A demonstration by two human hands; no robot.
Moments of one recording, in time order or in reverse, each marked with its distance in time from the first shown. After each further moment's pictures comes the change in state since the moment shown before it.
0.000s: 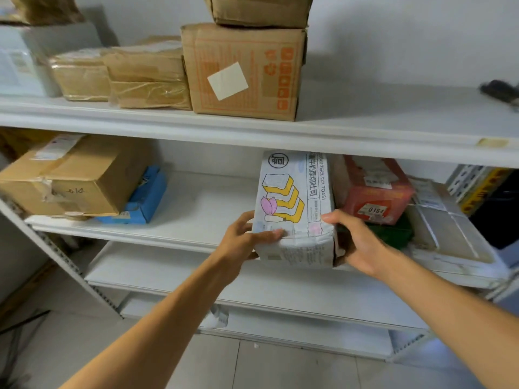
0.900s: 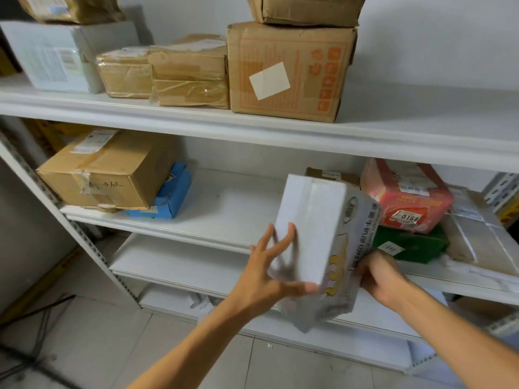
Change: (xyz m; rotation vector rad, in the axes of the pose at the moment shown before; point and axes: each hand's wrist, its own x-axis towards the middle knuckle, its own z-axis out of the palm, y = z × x) left_hand -0.051 -0.028 -0.016 0.453 -0.030 0.147; right_hand 0.007 0.047 0.015 0.086 0.222 0.039
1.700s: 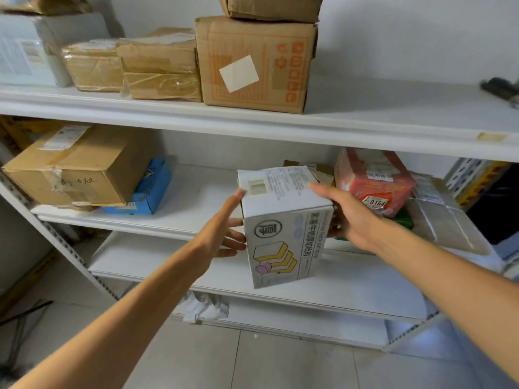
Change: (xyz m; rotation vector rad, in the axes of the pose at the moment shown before) left_hand 0.021 0.031 -0.042 -0.153 0.075 -0.390; right_hand -0.041 -0.077 0.023 -0.352 -0.307 -0.176
